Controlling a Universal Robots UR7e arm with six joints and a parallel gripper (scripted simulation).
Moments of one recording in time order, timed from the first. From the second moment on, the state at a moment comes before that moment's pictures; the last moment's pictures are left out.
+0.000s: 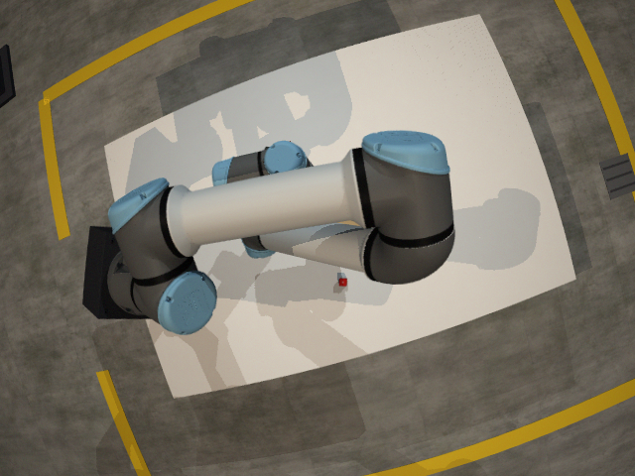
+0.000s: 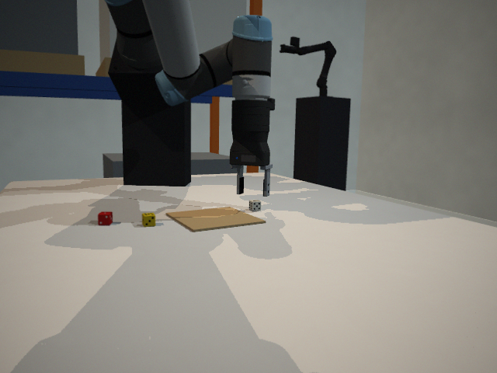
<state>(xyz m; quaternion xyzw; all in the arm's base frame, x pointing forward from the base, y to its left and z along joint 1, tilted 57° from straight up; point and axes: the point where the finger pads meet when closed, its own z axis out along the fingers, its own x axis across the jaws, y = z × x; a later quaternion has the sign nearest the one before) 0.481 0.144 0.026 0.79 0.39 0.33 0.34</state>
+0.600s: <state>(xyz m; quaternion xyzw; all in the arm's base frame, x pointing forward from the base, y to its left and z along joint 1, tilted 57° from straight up) 0.481 0.144 0.026 0.79 0.39 0.33 0.34</state>
